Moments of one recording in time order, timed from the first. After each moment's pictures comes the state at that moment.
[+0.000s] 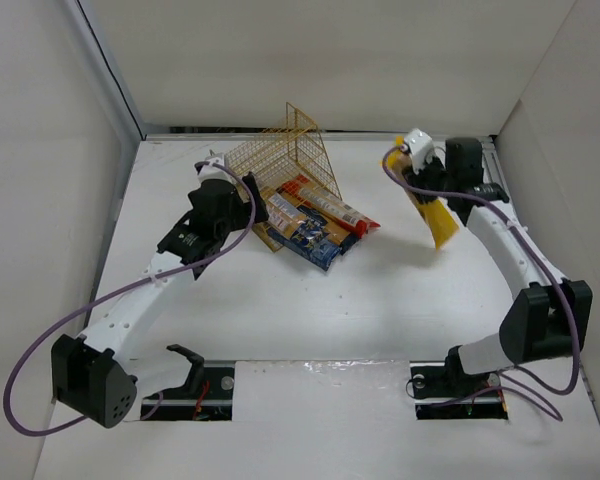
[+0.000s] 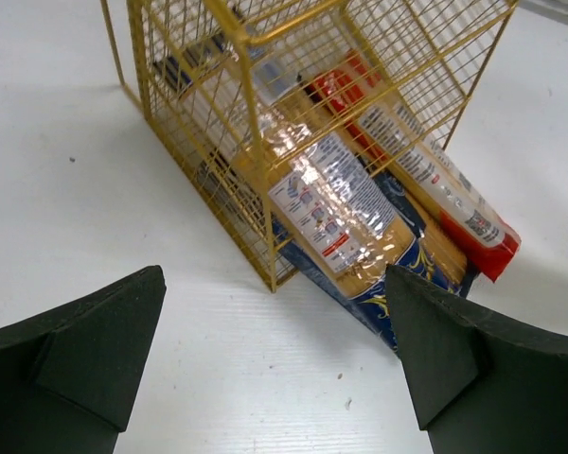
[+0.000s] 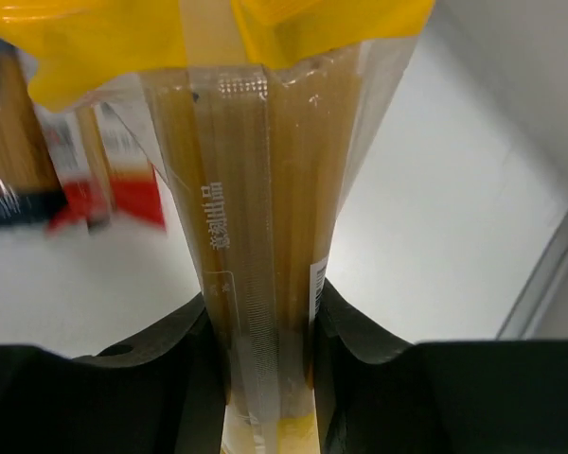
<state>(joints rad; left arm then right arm) -0.46 1.14 0.97 -0.32 -0.27 -0.51 0.09 1.43 1.17 -0.40 -0.24 -0.52</state>
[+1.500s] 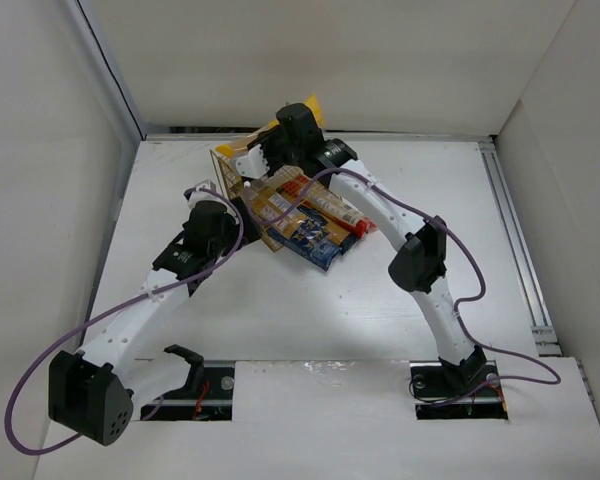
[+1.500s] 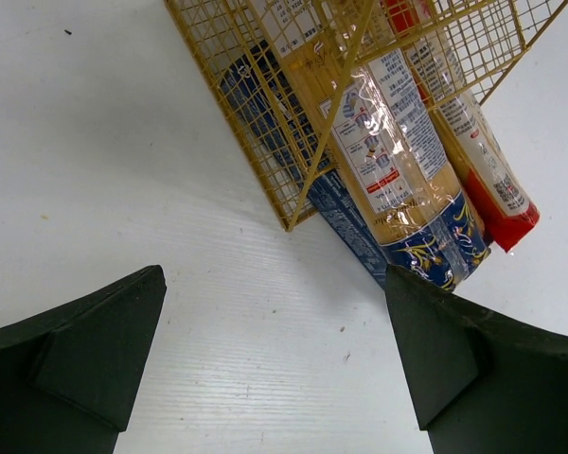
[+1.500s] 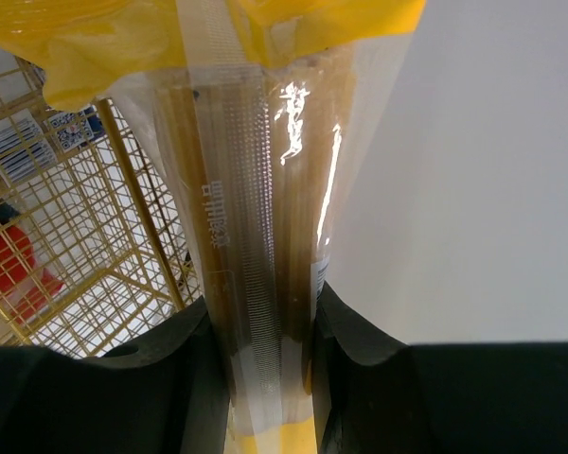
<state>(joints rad) -0.40 1.05 0.79 -0.37 -0.21 -0.70 0.73 2.33 2.48 -0.57 -0.17 -1.52</state>
